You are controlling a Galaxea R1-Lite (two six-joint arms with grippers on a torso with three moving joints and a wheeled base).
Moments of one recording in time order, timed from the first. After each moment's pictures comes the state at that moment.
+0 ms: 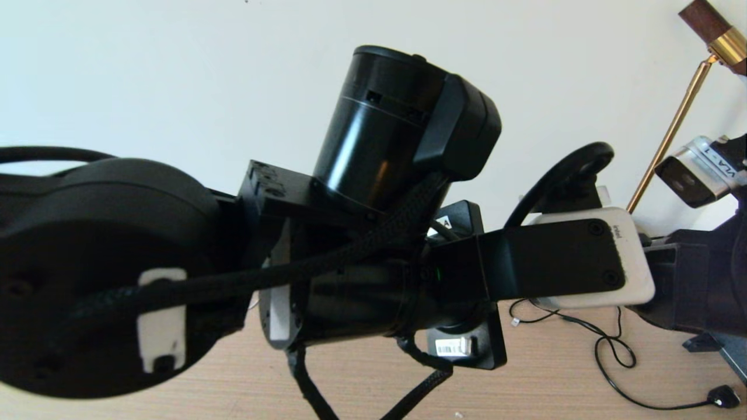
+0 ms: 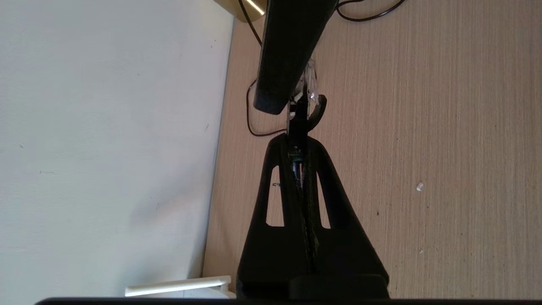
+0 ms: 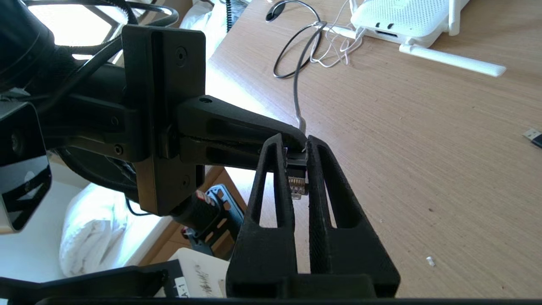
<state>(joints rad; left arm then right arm) -1.07 1.76 -1.48 0.13 0.07 0.84 0.47 1.25 -0.74 -0.33 0.60 0.50</state>
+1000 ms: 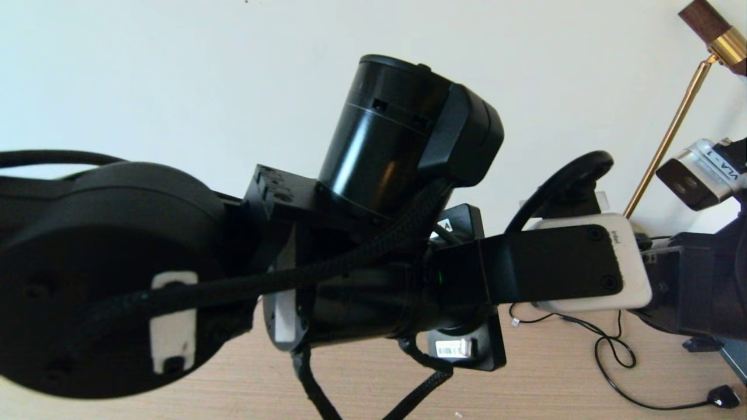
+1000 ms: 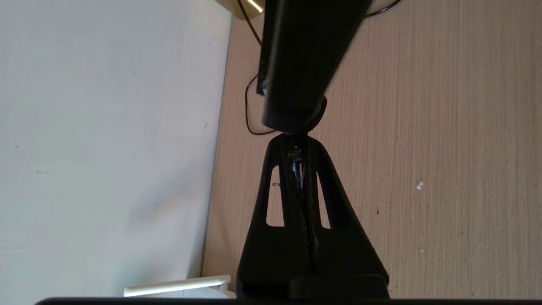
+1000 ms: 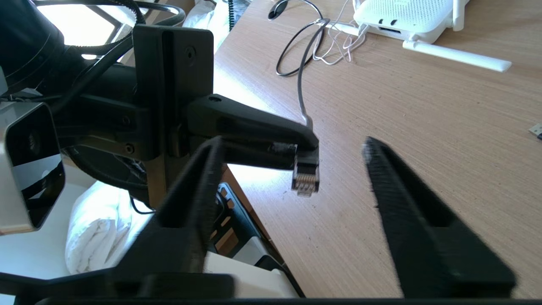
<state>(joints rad) -1.07 1.76 -1.48 0.13 0.07 0.84 0.47 1.24 -0.73 -0.33 0.61 0.51</state>
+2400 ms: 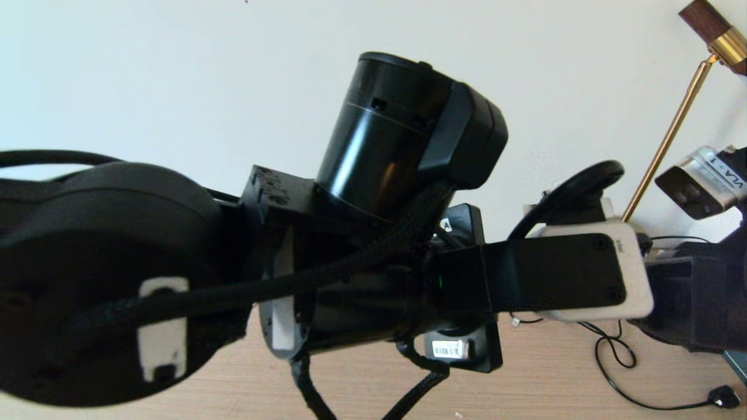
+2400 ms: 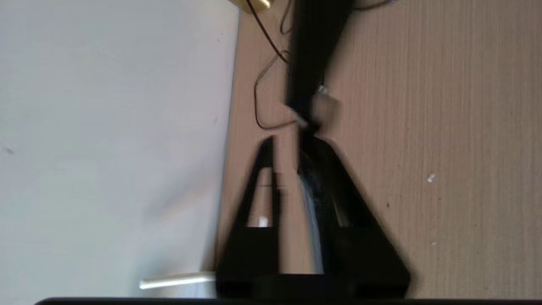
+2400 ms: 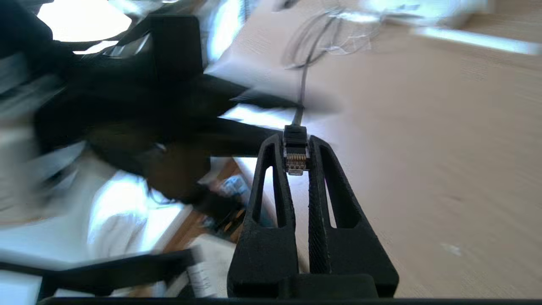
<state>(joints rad) -1.07 1.76 -1.48 0.13 0.11 0.88 0.50 1.23 -0.71 -0.34 0.63 0.54</state>
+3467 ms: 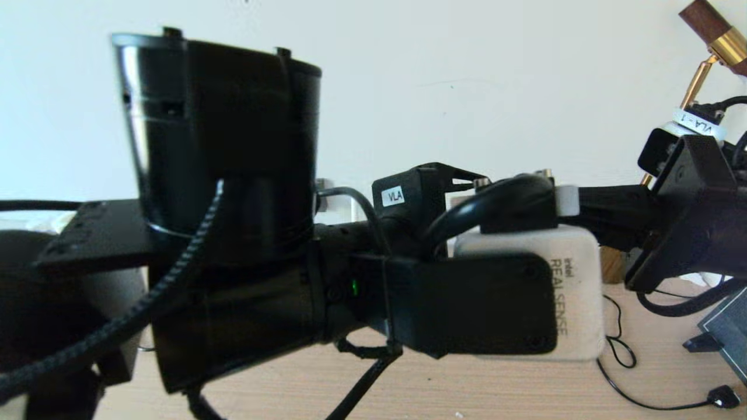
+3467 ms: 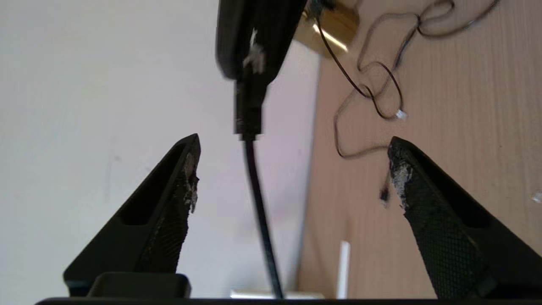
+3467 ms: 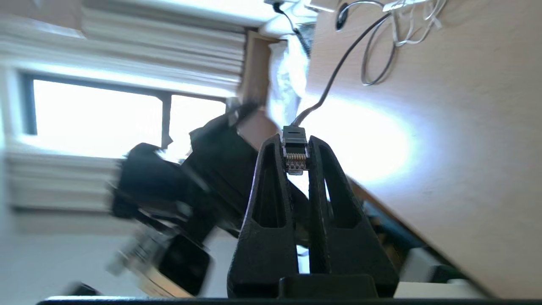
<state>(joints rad) -1.03 1.59 -1.16 -0.32 0.04 1.12 0.47 1.29 -0.91 -0.32 0.64 1.21</state>
